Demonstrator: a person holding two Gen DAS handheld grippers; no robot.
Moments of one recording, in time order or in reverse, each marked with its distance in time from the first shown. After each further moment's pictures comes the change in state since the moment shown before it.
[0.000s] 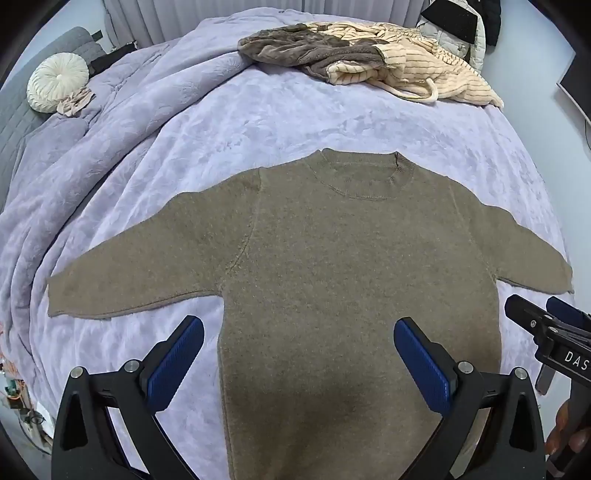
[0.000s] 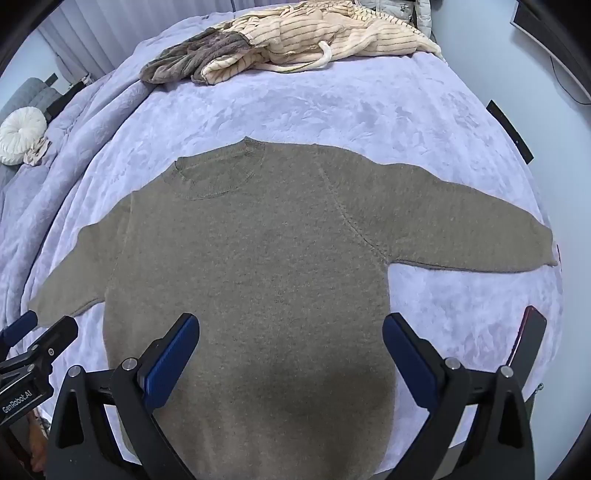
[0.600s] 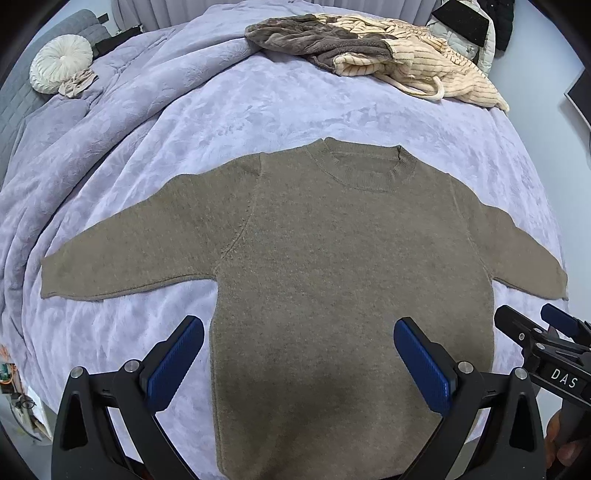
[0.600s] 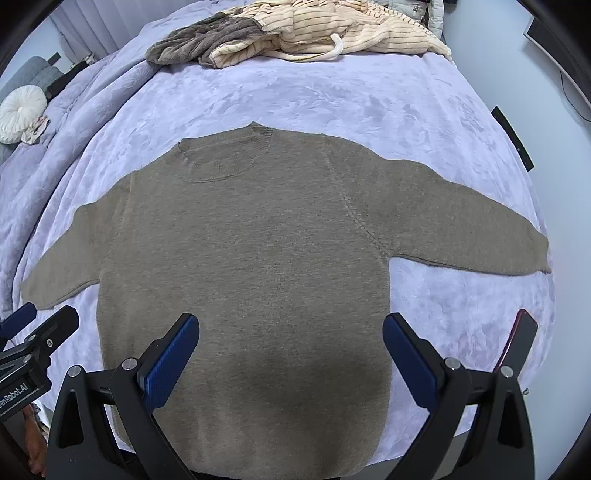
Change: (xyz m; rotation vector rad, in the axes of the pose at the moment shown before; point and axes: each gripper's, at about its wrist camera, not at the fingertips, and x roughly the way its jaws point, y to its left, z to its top) left arm 0.003 0.002 -0.005 -0.044 0.034 -0.029; right arm 0.002 0.013 -0.007 -0.051 0.038 -0.037
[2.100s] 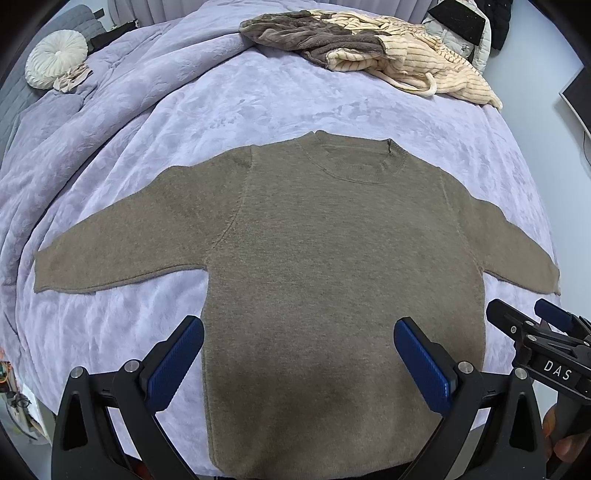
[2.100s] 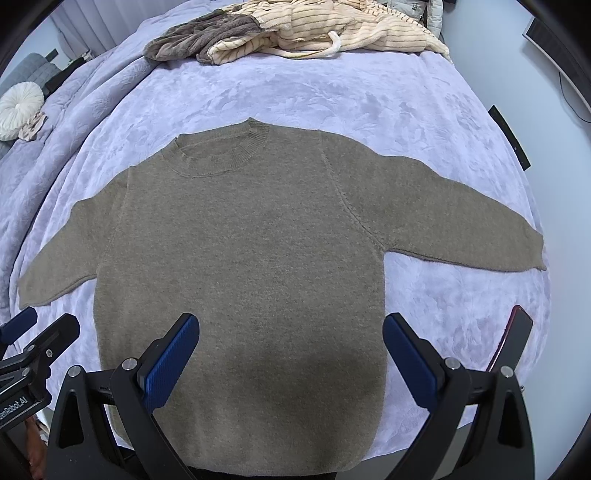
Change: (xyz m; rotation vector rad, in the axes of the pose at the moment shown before) left arm -0.005 -0.003 -0.008 -0.004 0.014 -0.027; right arm -0.003 0.001 -0.003 -0.005 0.012 -0.015
